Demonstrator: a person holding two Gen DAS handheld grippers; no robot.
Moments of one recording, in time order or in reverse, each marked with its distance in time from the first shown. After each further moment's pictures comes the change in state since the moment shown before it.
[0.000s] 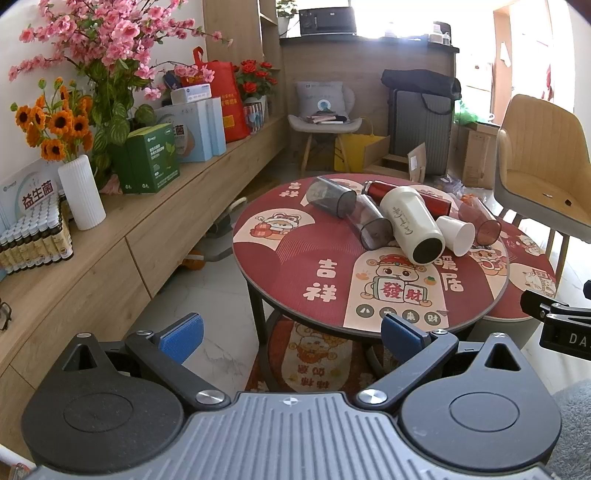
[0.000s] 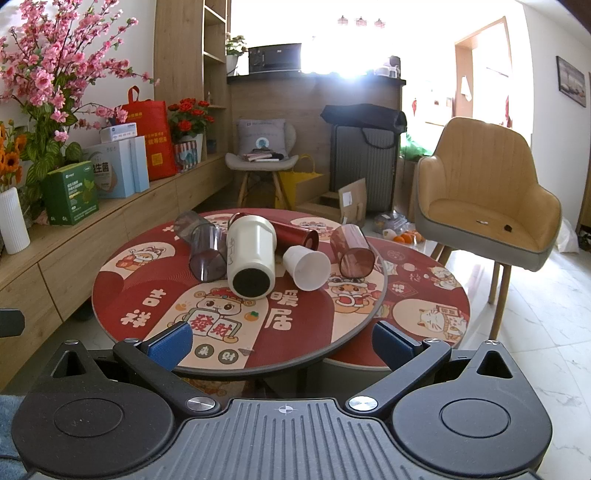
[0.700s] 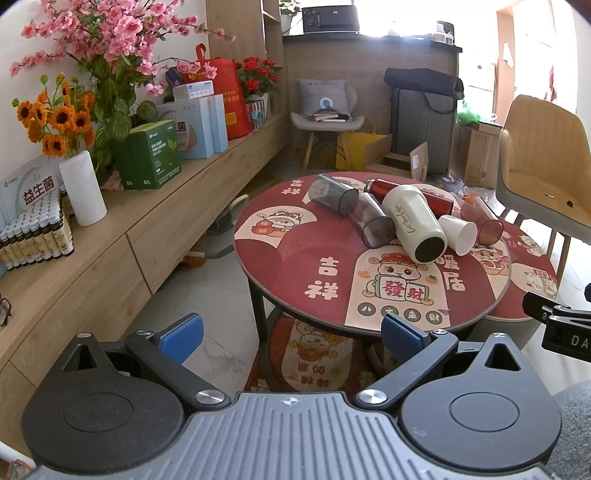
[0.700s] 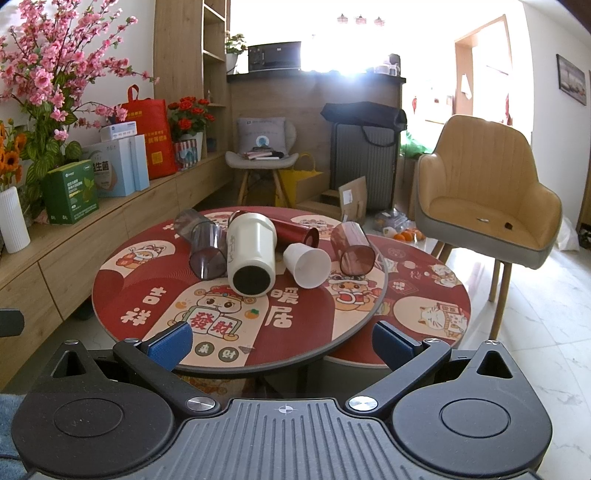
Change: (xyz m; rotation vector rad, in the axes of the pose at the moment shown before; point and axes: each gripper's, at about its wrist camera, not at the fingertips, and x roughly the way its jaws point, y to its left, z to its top) left arm 0.004 0.003 -0.006 -0.003 0.003 -0.002; right arm 0.001 0.000 -0.001 0.001 0.003 -0.001
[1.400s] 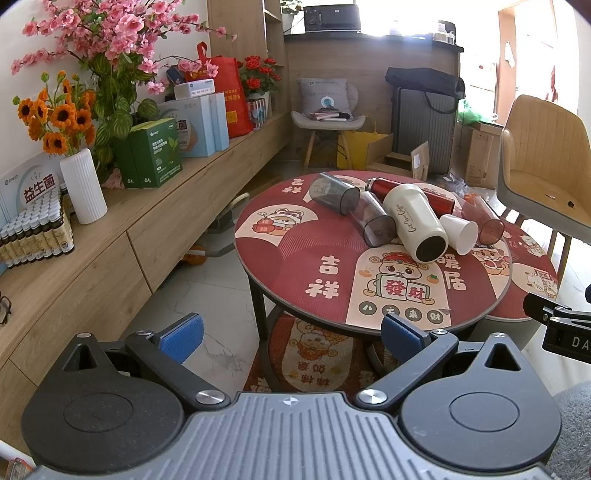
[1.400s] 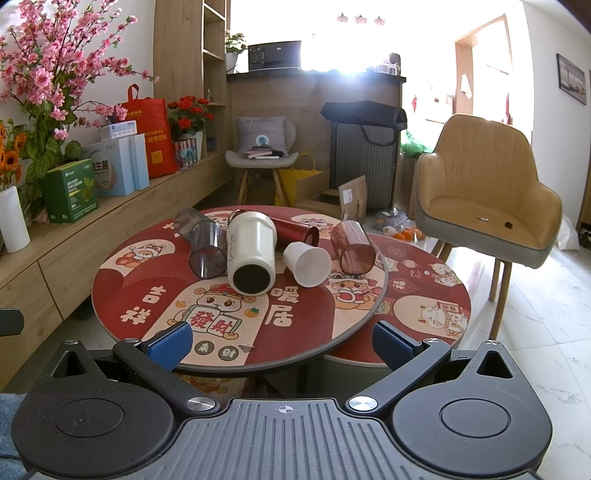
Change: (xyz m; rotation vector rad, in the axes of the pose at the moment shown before) left arm -0.002 0.003 -0.003 -0.002 0.003 -0.002; right arm 0.000 0.000 0.000 0.001 0.002 0.001
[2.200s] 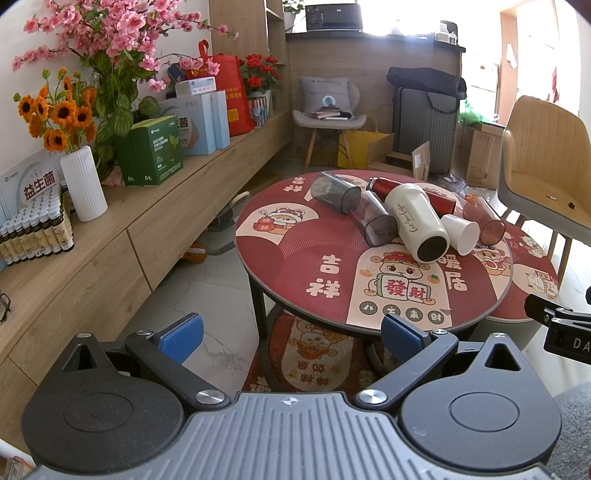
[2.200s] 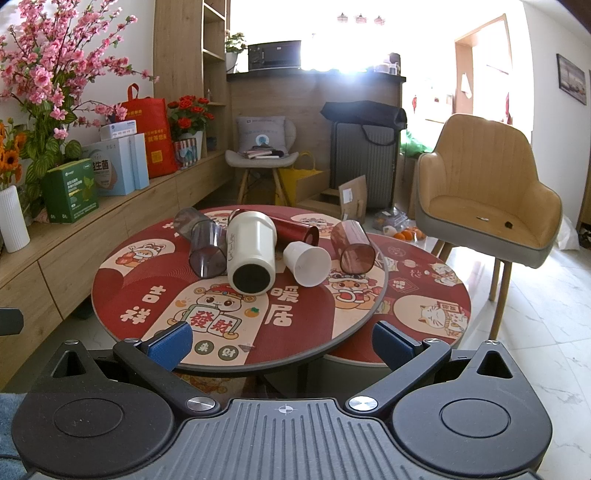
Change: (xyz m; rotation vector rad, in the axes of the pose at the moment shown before) left arm 0.004 0.001 -0.002 -0.007 0.008 0.000; right arm 0.001 -0.001 0.000 0.000 0.002 0.000
